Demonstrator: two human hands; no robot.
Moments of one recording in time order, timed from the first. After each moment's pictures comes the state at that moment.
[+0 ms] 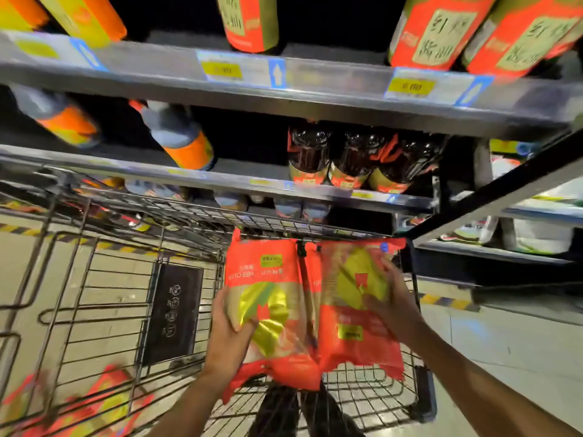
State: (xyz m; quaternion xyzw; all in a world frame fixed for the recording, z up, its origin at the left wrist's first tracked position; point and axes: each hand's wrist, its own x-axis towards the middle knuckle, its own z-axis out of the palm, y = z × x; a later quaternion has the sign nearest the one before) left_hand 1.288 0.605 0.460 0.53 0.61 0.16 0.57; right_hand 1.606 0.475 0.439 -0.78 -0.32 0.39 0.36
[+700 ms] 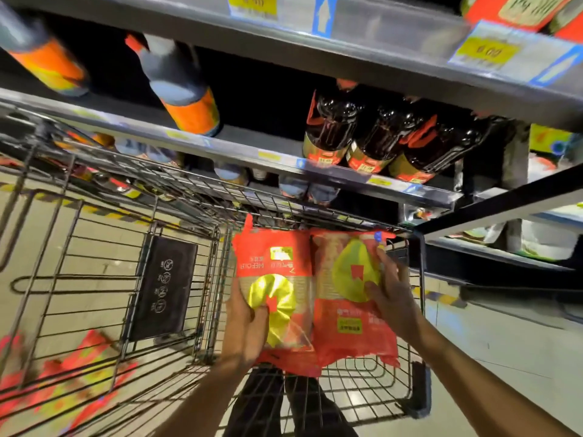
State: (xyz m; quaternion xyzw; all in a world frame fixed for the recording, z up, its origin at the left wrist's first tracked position) left_hand 1.308 0.581 0.446 0.57 0.57 0.16 0.56; right_hand 1.597 0.490 0.434 -0.82 -0.39 0.34 0.25
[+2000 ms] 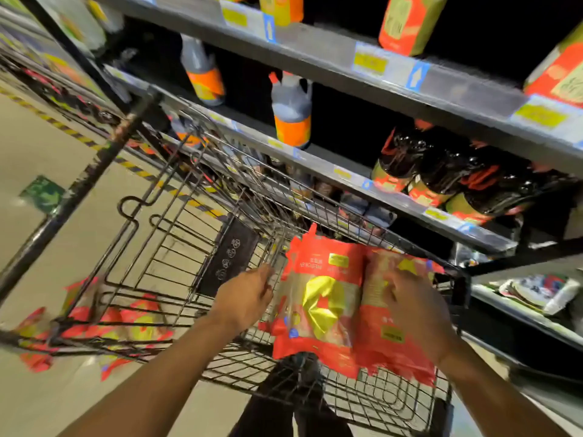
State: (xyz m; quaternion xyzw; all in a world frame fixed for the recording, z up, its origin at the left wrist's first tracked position) left_hand 1.245 0.608 0.539 0.75 0.58 -0.08 0.29; right_hand 1.549 0.538 0.526 -0.78 -0.59 0.20 0.02
